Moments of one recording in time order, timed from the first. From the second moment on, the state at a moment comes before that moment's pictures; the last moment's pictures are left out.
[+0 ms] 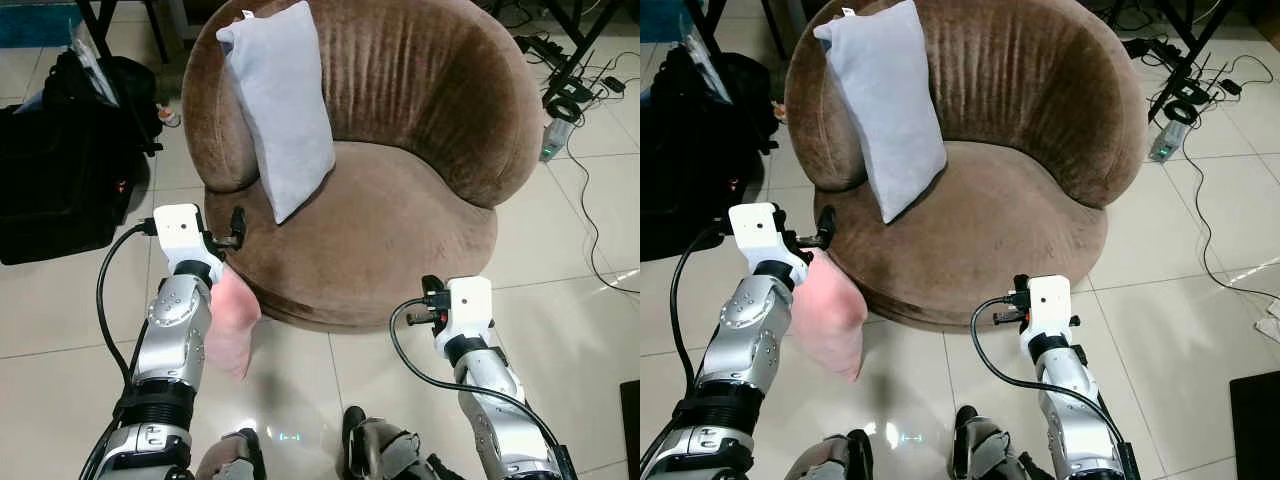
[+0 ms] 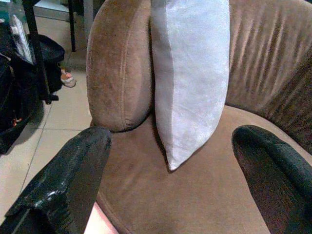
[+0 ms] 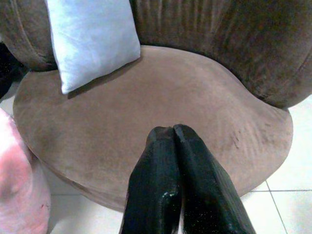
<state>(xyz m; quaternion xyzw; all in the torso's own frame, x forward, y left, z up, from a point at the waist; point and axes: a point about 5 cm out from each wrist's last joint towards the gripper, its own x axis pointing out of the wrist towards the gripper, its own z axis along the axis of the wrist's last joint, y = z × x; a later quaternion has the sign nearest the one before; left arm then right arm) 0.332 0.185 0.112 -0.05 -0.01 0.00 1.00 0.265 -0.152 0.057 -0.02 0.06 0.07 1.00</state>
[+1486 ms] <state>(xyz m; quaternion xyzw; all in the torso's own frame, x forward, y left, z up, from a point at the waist) 0.327 0.187 0.106 -0.05 0.00 0.00 1.00 0.265 -0.152 0.055 -0.02 0.06 0.07 1.00</state>
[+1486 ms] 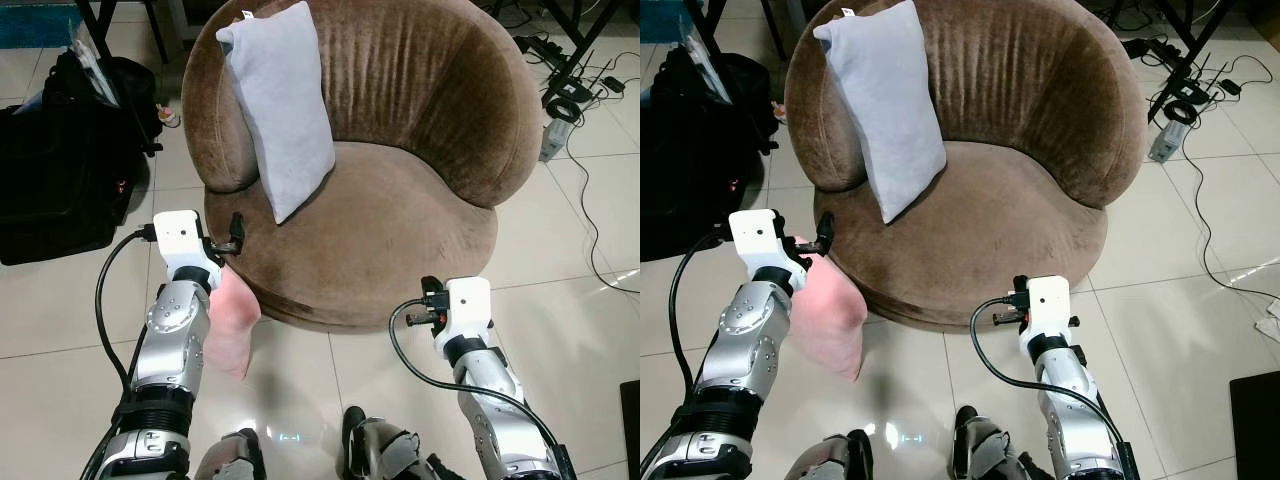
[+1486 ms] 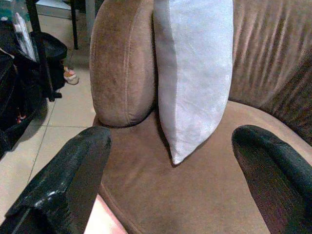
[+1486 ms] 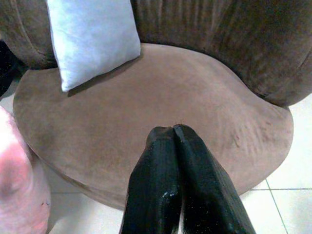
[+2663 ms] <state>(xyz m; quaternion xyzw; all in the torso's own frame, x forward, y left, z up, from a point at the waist) 0.326 0.185 0.105 -0.04 0.00 0.00 1.00 0.269 -0.150 0.054 -0.02 0.07 0.07 0.99</state>
